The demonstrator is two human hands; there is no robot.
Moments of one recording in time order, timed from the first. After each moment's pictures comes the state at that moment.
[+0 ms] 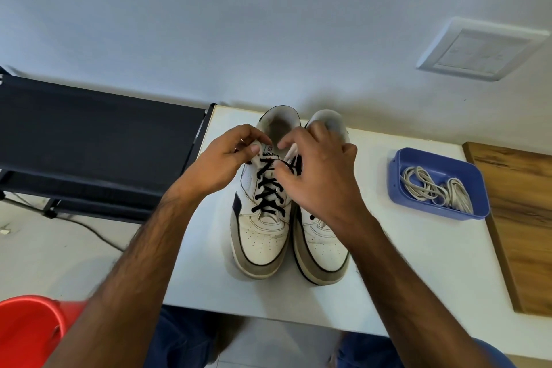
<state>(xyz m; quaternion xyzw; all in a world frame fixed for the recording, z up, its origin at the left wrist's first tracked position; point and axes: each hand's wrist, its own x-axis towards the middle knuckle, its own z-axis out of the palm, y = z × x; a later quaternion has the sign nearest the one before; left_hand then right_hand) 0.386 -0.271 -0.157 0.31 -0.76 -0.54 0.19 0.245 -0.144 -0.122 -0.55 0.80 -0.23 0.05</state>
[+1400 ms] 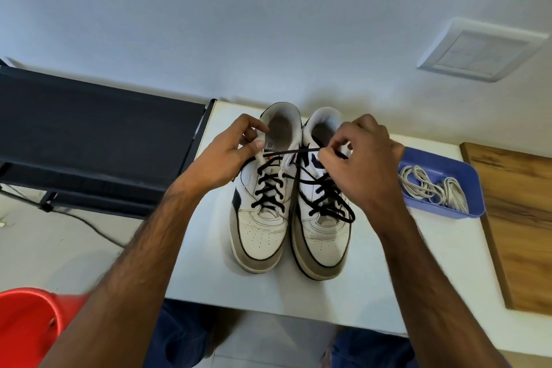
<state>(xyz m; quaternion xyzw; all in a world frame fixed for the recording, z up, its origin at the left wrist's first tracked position) 0.385 -0.267 -0.154 0.34 -0.77 -0.51 0.18 0.203 -0.124 -0.105 -0.46 0.86 -0.24 0.03</state>
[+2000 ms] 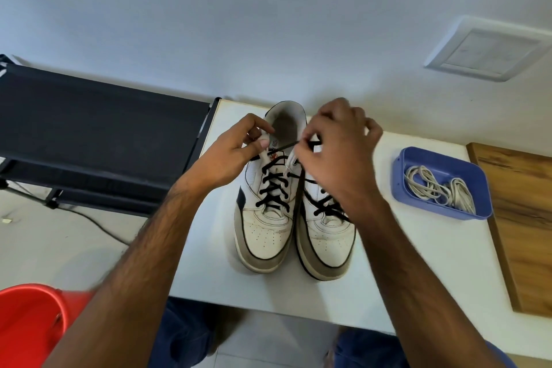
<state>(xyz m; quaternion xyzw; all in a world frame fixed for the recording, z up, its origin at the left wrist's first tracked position) 0.385 -0.267 -0.153 0.32 -0.77 -0.52 0.18 0.225 -0.152 -0.114 -0.53 0.82 -0.23 -0.01</state>
